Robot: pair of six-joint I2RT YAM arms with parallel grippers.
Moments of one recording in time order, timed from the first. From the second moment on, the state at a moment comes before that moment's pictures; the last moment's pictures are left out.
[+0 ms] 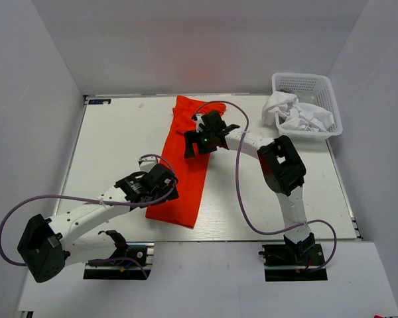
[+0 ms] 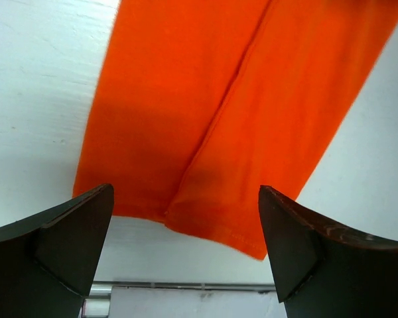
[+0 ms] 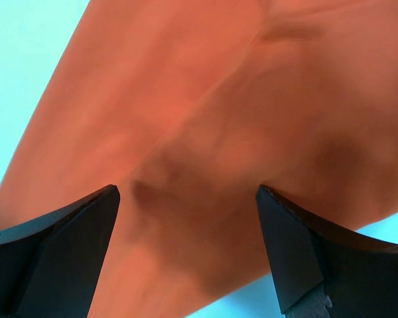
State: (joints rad) left arm -0.81 1.11 0.74 -0.73 -0.37 -0.99; right arm 0.64 2.15 1.56 -0.28 -0.35 0.25
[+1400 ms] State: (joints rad) left arm -0.71 1.16 0.49 -0.35 -0.19 -0.82; right arm 0.79 1.41 0.64 -0.24 -0.44 0.54
